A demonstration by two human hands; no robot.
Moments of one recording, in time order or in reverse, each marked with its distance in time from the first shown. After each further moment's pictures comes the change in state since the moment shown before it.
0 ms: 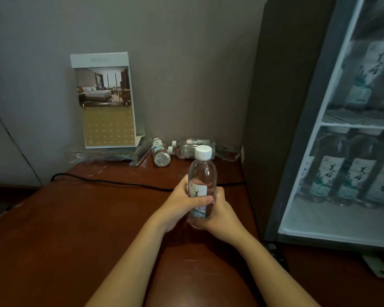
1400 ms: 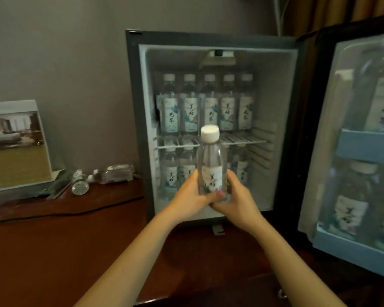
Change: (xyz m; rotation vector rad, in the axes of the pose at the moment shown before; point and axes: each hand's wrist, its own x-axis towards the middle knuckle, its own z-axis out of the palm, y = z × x) left_hand -0.048 0.105 0.274 0.356 -0.282 0.331; right_hand -0.192 -0.015 -0.247 -0.058 0.426 -0.197
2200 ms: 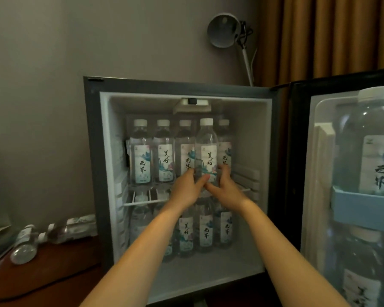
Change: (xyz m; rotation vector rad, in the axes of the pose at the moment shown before) left_hand 0.172 0.019 -0.003 0.284 0.217 0.052; right_hand 0.155 0.017 -0.064 -0.043 0.009 0.126
